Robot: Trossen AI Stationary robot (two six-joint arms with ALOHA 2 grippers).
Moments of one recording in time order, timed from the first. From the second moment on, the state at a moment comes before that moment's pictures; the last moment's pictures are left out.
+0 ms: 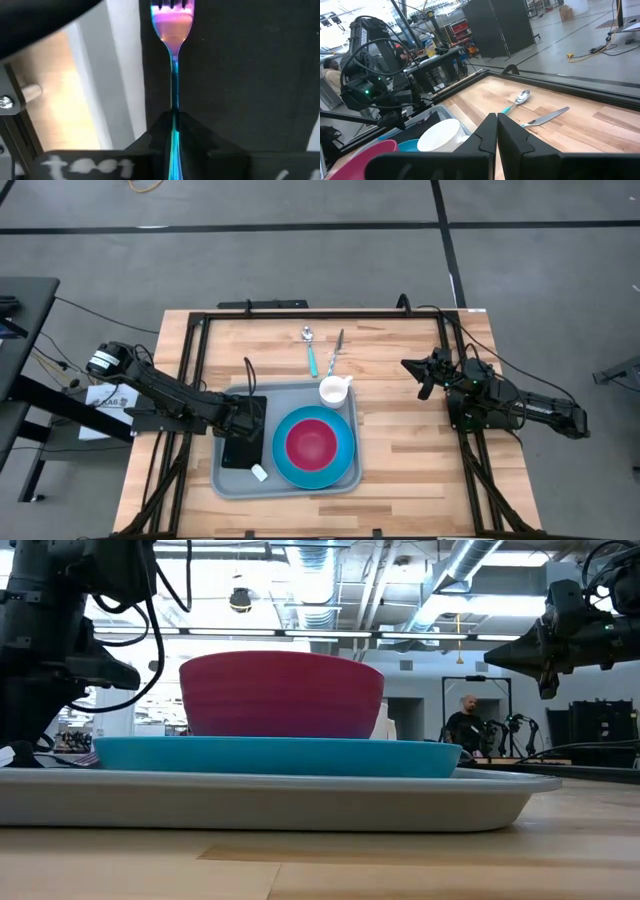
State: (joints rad) left arm -0.33 1.38 0.70 -0.92 0.06 -1.84; right arm -0.31 0.07 0.01 0.02 0.08 0.36
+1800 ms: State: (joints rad) left arm 0.51 1.91 1.46 -0.60 0.05 -0.93; right arm -0.31 0.07 0.01 0.03 0.08 0.36
